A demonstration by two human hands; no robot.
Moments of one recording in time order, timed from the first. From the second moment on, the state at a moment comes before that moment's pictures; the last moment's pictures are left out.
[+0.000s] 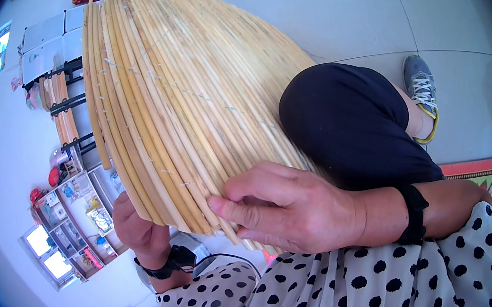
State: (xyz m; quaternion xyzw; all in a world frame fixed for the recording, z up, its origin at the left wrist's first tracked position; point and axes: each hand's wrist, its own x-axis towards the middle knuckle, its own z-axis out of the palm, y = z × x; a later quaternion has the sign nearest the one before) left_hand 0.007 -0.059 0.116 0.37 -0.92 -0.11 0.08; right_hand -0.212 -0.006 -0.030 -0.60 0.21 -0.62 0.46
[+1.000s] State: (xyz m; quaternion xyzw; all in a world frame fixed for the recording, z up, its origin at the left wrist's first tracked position) left_hand 0.003 -0.064 0.097 0.35 -0.91 -0.17 0.12; right_hand -0.205 0.007 -0.001 -0.66 0.34 -0.57 0.36
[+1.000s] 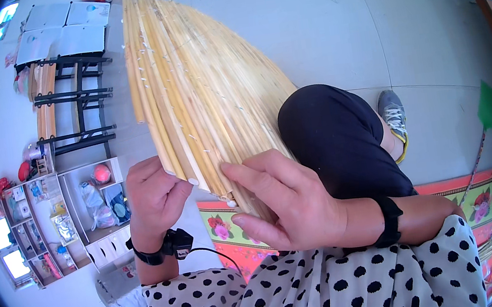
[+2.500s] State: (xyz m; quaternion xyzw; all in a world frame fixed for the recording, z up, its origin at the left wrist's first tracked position) left_hand -0.006 -0.065 0.118 0.41 -0.87 -0.27 0.00; right_hand -0.211 -0.002 -0.016 -0.62 0.25 -0.61 0.42
